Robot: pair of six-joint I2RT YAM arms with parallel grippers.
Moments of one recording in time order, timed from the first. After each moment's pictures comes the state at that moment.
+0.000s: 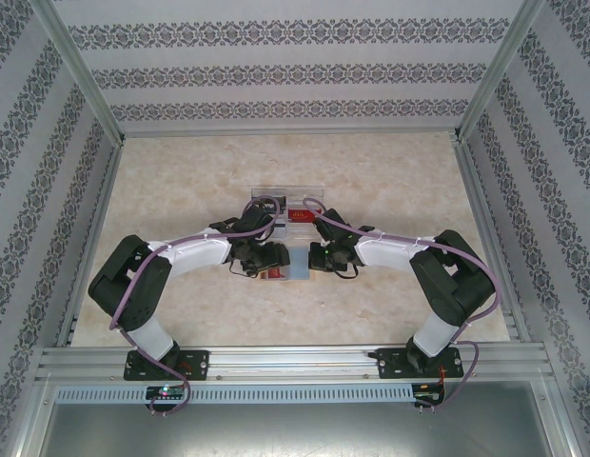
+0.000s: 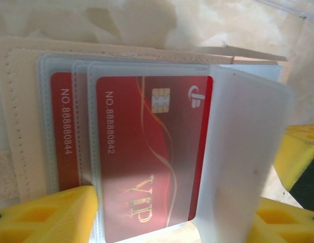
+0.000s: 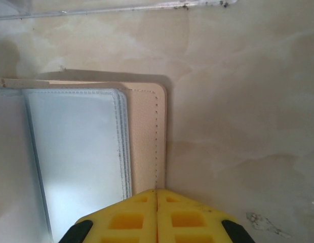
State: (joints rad) left arm -0.61 1.67 0.92 -0.41 0.28 -0.83; right arm 0.65 1.69 0.85 -0.31 -0.19 0.73
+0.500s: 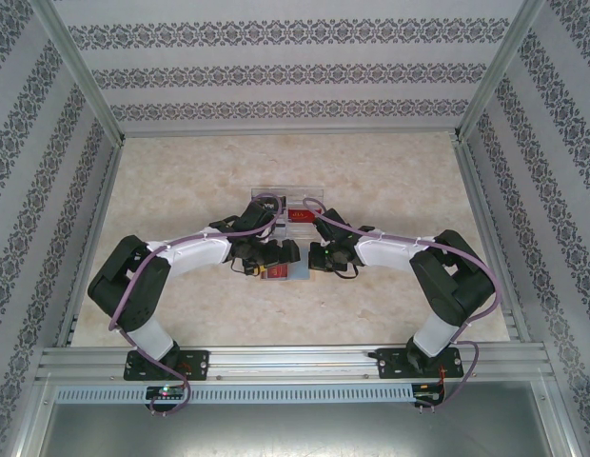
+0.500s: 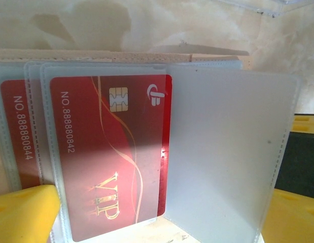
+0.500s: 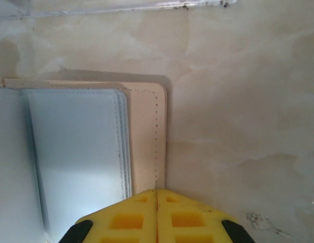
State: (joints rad) left arm -0.61 1.66 0.93 -0.38 0.33 -0.80; right arm 0.65 1.69 0.85 -0.31 -0.19 0.73
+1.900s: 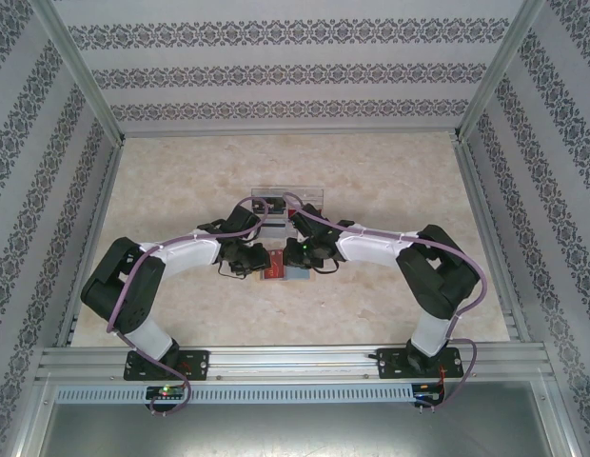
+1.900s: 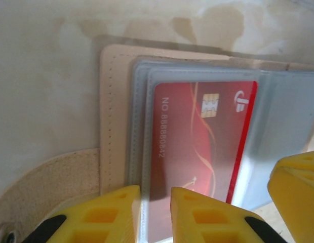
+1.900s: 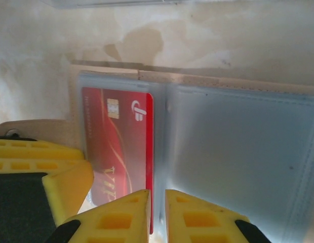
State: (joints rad) left arm -0.52 1.63 0.85 -0.40 0.30 -0.75; right arm 0.75 1.78 1.02 -0.31 -0.29 0.83
